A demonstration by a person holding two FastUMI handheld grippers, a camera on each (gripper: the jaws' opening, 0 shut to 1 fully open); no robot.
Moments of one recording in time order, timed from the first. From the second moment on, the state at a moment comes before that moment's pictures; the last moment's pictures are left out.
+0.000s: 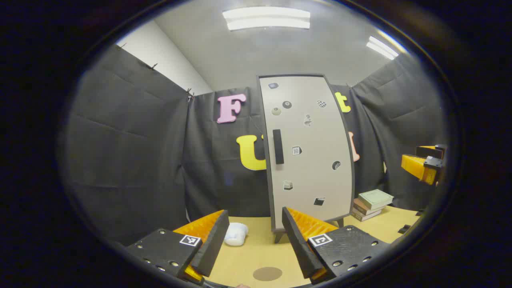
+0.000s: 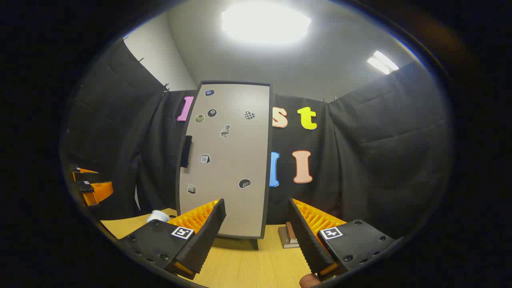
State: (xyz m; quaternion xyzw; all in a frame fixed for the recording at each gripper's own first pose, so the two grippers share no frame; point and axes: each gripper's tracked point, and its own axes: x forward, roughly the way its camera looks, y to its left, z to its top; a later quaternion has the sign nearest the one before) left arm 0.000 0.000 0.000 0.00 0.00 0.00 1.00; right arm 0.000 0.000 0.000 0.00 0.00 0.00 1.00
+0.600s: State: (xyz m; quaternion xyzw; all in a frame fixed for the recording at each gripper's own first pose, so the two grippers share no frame) left arm 0.005 -0.008 0.000 -0.02 0.00 -0.01 1.00; right arm 0.003 -0.015 -0.008 0.00 0.01 0.00 1.00
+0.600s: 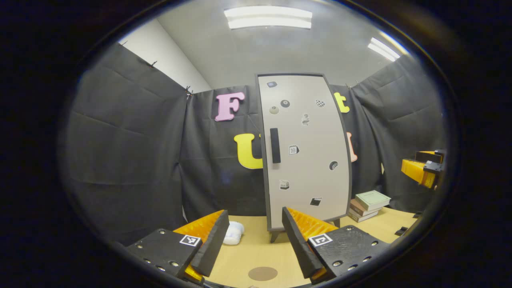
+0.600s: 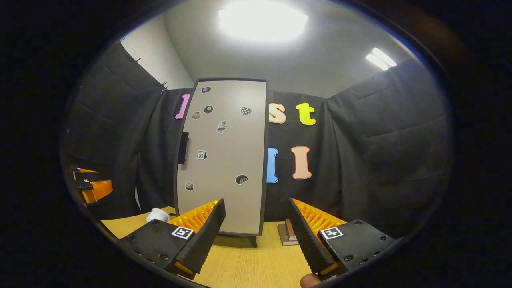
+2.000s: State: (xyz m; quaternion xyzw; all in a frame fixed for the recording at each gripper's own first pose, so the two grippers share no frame) left arm 0.017 0.030 -0.003 0.00 0.02 0.08 1.00; right arm 0.107 0.007 0.026 0.04 -0.01 0.06 1.00
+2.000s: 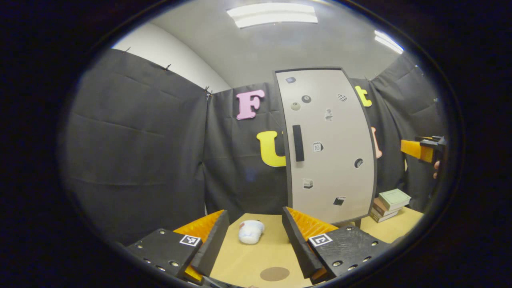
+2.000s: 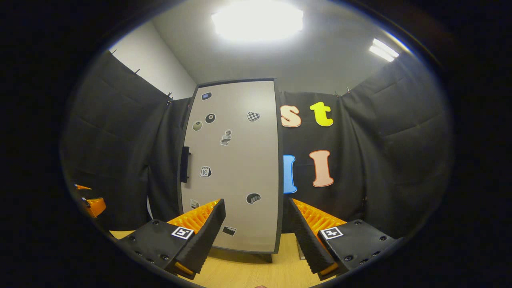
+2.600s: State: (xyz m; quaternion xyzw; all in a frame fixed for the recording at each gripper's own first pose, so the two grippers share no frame) left arm 0.026 0.158 -0.025 0.02 0.03 0.14 0.99; right arm 0.180 0.139 0.072 0.04 -0.02 0.11 0.99
